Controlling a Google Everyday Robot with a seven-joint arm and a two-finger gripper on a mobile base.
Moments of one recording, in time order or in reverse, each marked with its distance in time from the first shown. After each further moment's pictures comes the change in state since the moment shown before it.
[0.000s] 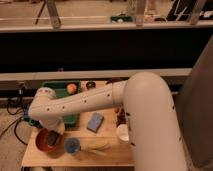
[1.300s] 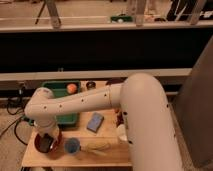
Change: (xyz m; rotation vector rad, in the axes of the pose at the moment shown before) arm -0.034 -0.010 0.002 0.010 -0.132 -0.112
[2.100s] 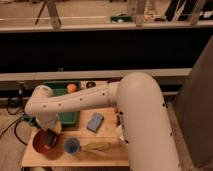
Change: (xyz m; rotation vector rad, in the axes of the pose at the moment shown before) arm 0.032 -0.008 0.000 -0.014 0.083 0.026
